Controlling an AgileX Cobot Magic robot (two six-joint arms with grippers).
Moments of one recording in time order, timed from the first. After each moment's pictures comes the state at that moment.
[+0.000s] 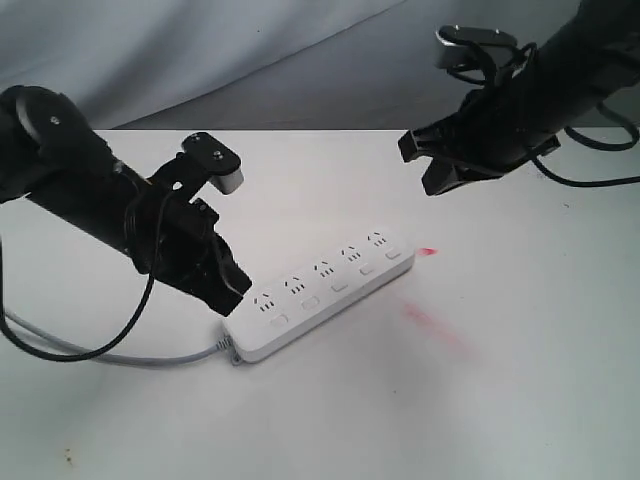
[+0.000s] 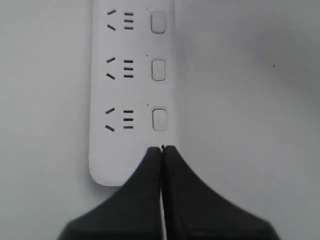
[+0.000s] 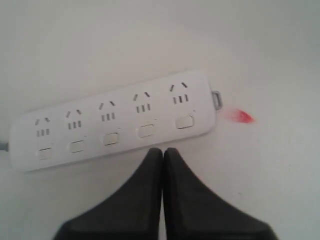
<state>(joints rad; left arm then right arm) -0.40 1.75 -1.05 -0.65 0.72 0.95 0.39 1.78 -1.36 0.40 0.83 -0.30</state>
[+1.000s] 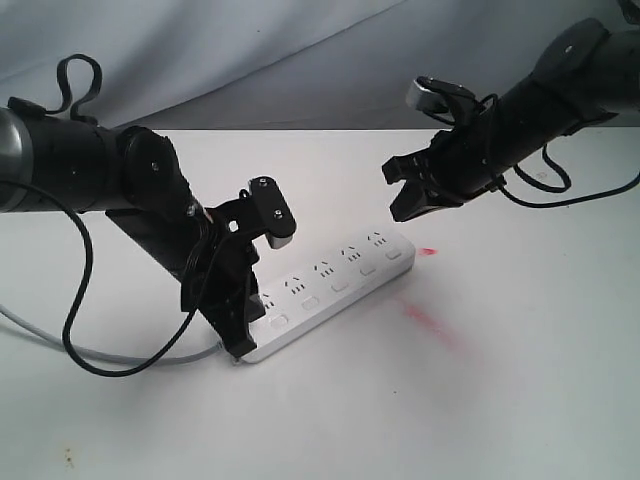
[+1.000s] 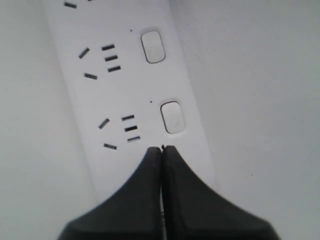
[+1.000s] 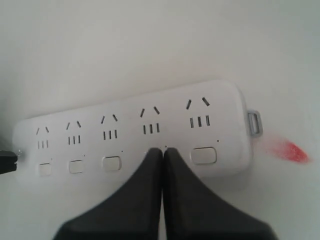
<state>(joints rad) -0.52 1.91 -1.13 -0.38 0.66 0.95 0.34 2.03 -1.46 0.70 0.88 -0.60</state>
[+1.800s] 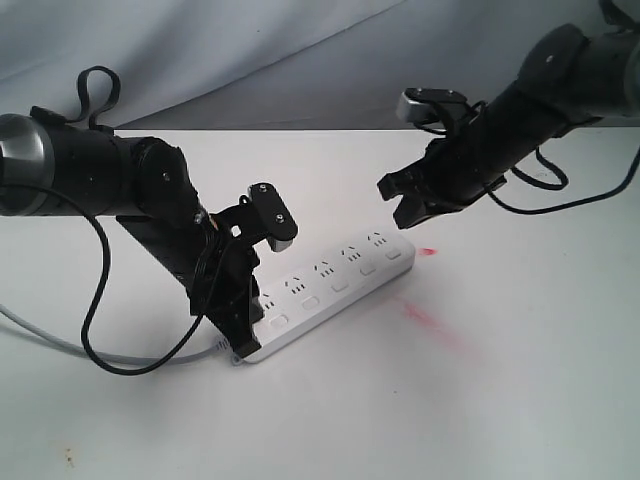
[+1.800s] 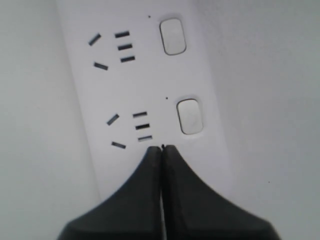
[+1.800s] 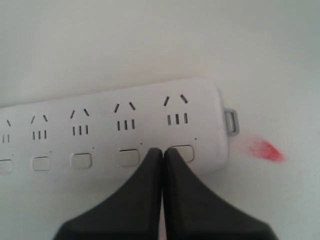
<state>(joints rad) -0.52 1.96 -1.15 -0.33 0.65 0.87 0.38 2.04 -1.46 0.55 0.83 -0.53</state>
